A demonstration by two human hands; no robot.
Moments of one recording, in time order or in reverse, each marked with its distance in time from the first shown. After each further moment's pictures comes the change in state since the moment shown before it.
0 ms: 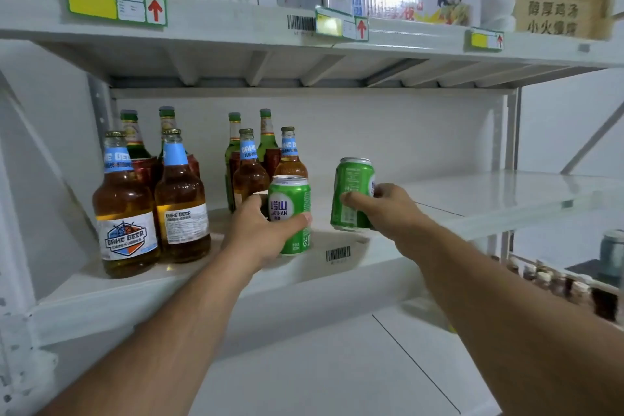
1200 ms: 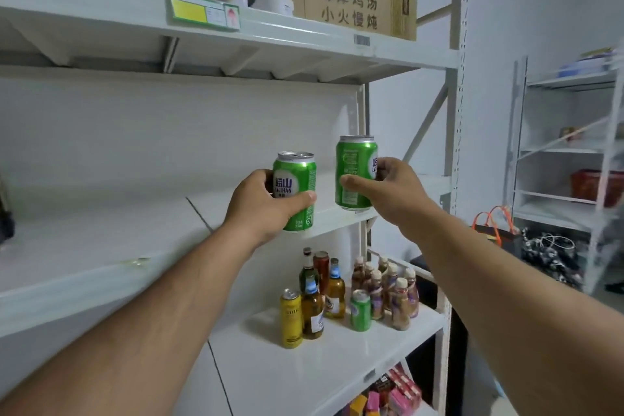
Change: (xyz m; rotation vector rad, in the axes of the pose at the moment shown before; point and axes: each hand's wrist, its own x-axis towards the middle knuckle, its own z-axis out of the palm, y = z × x) left_hand 0.001 0.141 0.436 -0.054 -0.240 0.156; right_hand 0.052 0.077 -0.438 -0.064 0.214 -0.154
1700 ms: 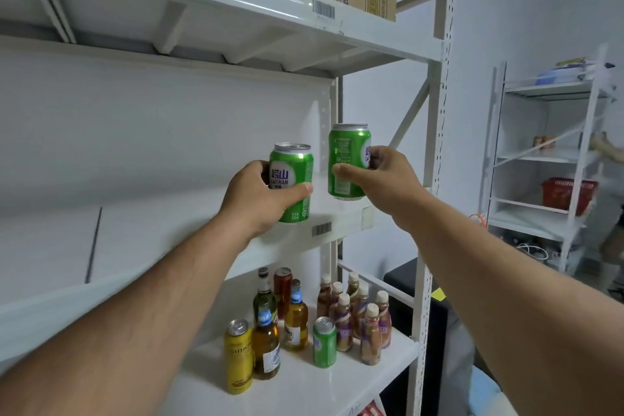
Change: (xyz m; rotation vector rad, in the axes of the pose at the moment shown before) left_hand 0.110 -0.010 0.113 -0.038 -0.038 0.029; right_hand 0.117 0.063 -0.067 -0.044 0.017 -0.054
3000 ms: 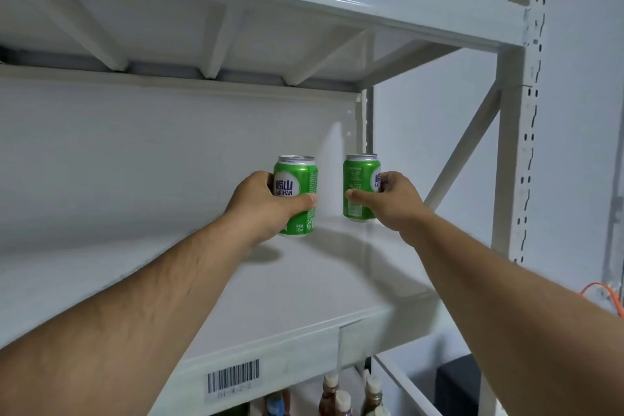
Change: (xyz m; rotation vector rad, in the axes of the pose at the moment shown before) left_hand 0.204 -0.013 0.127 0.113 0.213 -0.092; right_hand 0.281 0.169 -0.048 -0.017 -0.124 0.028
